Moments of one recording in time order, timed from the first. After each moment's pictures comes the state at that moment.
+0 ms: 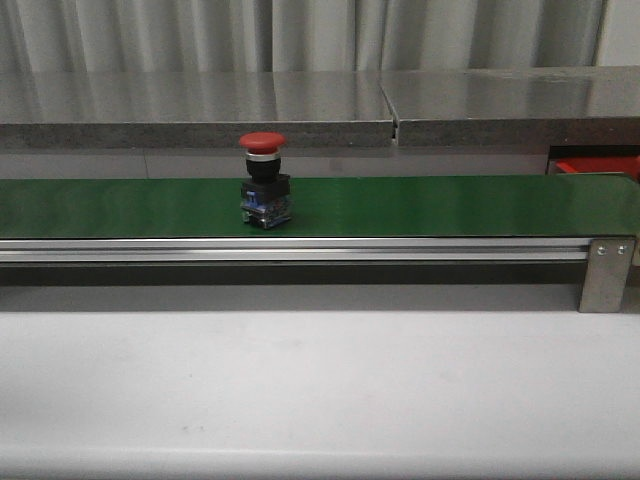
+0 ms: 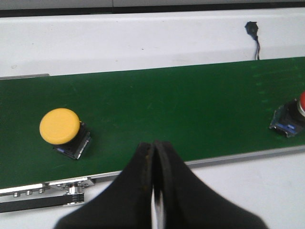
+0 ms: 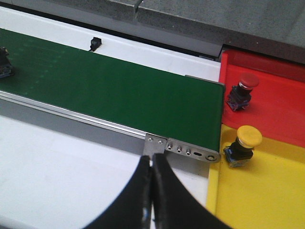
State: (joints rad) left arm 0.00 1.25 -1.15 -0.33 0.77 0.25; right arm -0.03 0.51 -0.56 0.32 0.55 -0.39
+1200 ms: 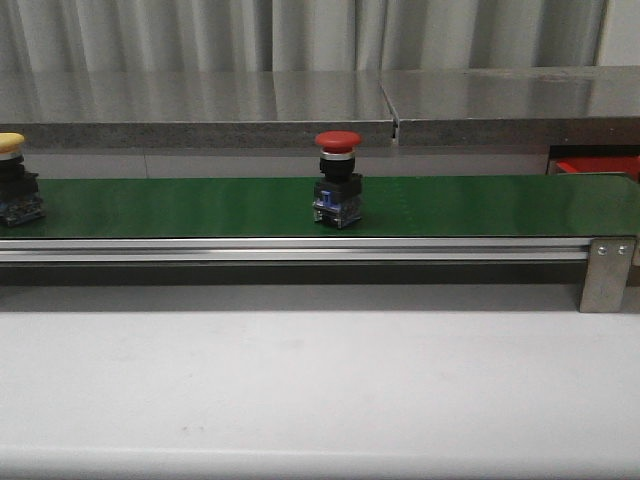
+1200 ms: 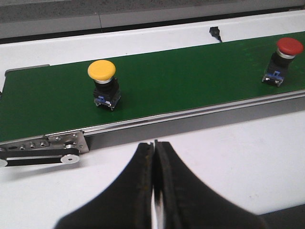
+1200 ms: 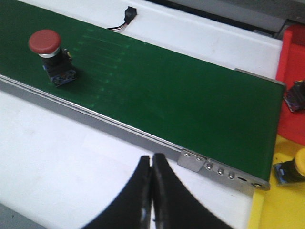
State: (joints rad) left arm -0.05 0.63 -0.71 -0.31 0.72 0.25; right arm 0.07 0.98 -0.88 0.35 0.65 -0.39
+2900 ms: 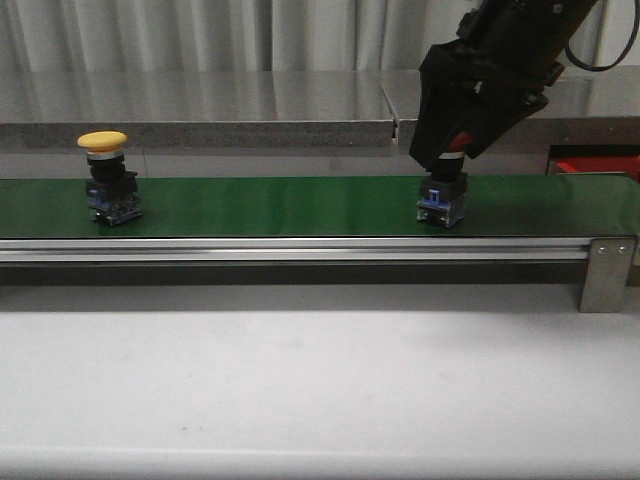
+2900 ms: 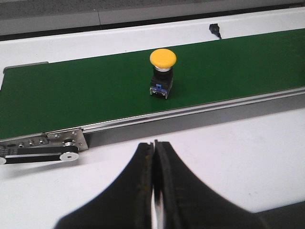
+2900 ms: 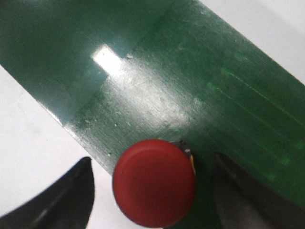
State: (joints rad) left arm -0.05 0.63 -0.71 -0.31 0.73 0.25; right arm 0.21 1.82 -1.48 0.43 0.86 -0.59
